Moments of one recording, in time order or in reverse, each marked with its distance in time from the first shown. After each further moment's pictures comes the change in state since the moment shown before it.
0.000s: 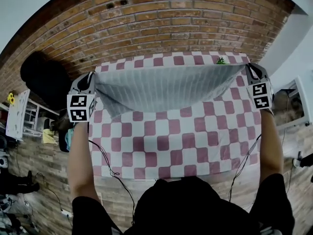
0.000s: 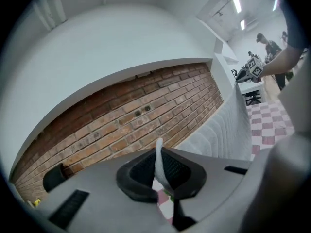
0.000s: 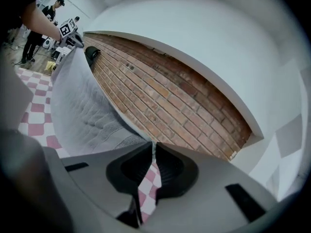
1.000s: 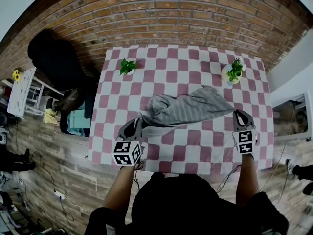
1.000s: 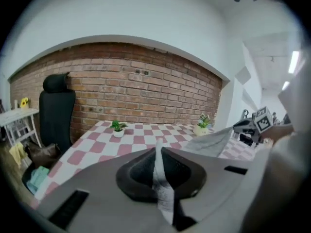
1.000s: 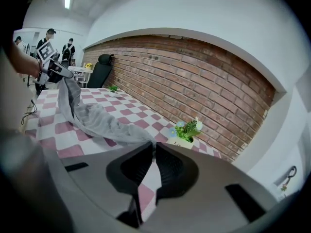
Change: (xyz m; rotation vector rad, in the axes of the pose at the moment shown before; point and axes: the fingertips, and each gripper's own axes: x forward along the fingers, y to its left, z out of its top) left arm -0.111 -0.231 -0.128 -0.627 0.177 -0.110; right arm -0.068 0.206 -0.072 0.197 0.092 0.286
